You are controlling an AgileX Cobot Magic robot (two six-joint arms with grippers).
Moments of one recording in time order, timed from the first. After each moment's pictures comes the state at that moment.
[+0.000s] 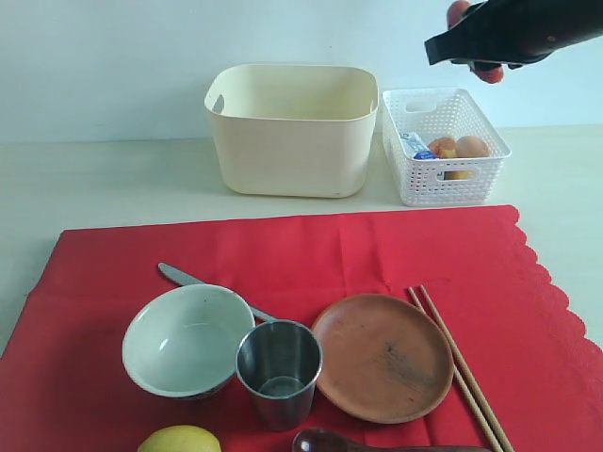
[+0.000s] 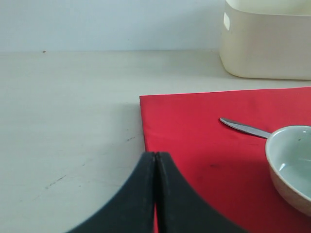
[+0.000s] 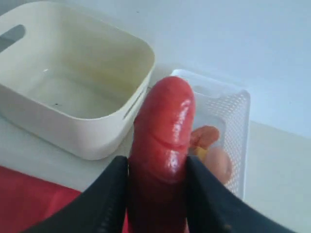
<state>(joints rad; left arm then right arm) -0.02 0.01 0.00 -0.13 0.37 0.12 0.24 1.58 -1.24 -0.04 0.36 -0.07</state>
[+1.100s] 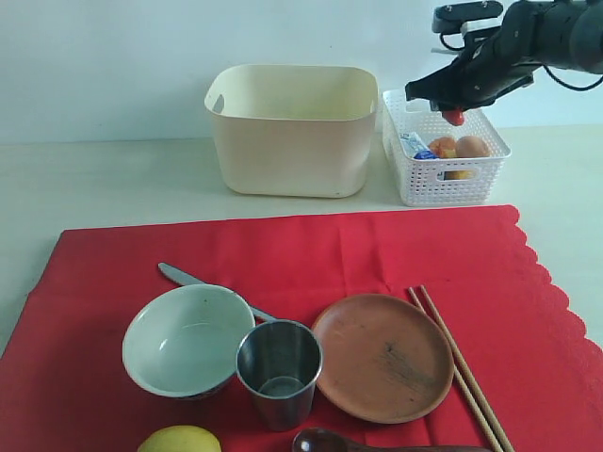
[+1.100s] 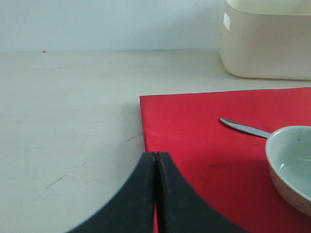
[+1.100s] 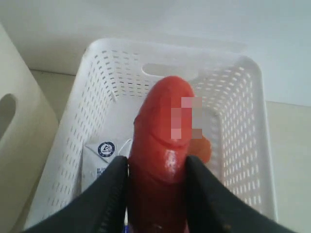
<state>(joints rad) -0.02 0.01 0.00 -0.13 0.37 0.12 0.10 2.32 -1.92 0.05 0.48 -0.07</state>
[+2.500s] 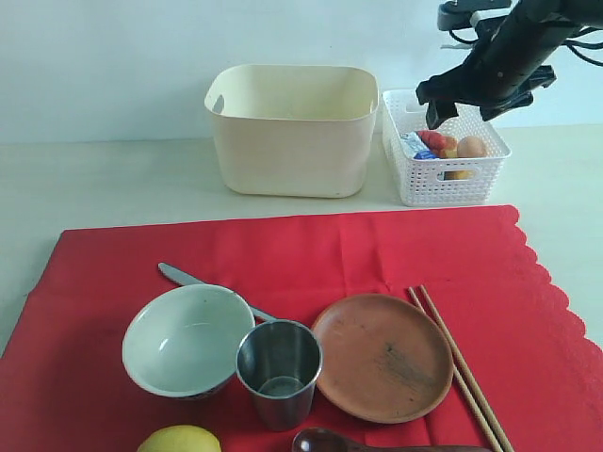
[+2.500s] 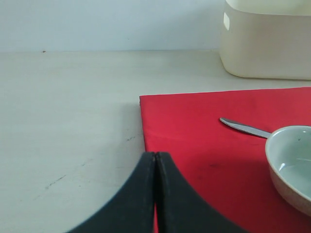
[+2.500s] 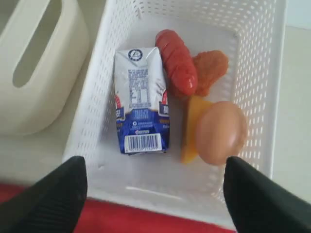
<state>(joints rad) -0.02 0.01 0.00 -0.13 0.37 0.12 0.11 2.14 -1.82 0.08 0.79 -0.13</state>
